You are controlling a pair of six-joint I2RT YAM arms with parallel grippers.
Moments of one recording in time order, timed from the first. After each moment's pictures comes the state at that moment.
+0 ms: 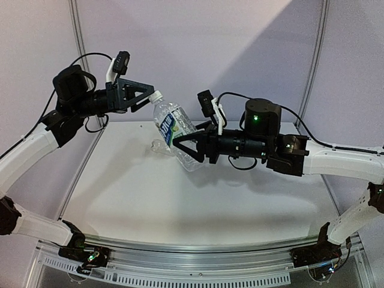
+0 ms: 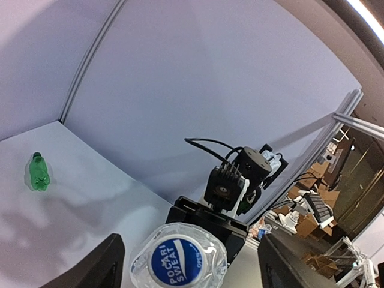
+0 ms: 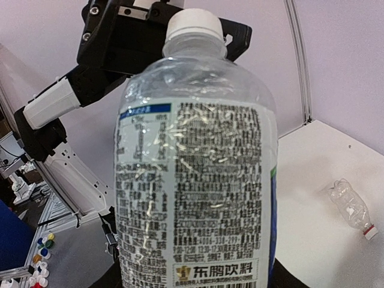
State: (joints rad) left arm -0.50 1.22 1.24 0.10 0.88 -0.74; right arm 1.07 1.48 1.22 0.19 -0.26 0.33
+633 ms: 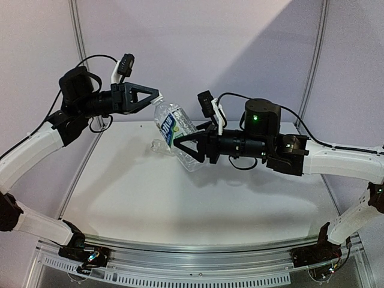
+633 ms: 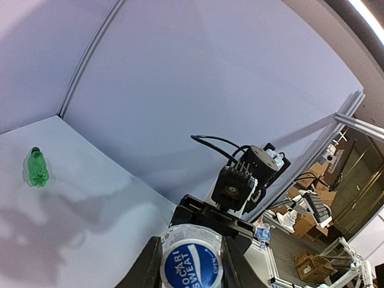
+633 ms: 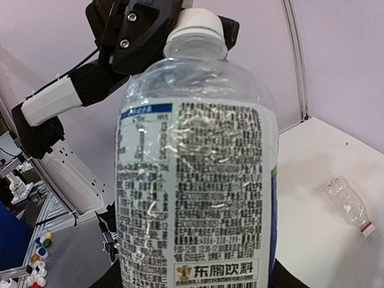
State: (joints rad) left arm -0.51 1.26 1.23 0.14 0.90 -0.75; right arm 1.06 1.48 1.22 0.18 -0.26 0.32
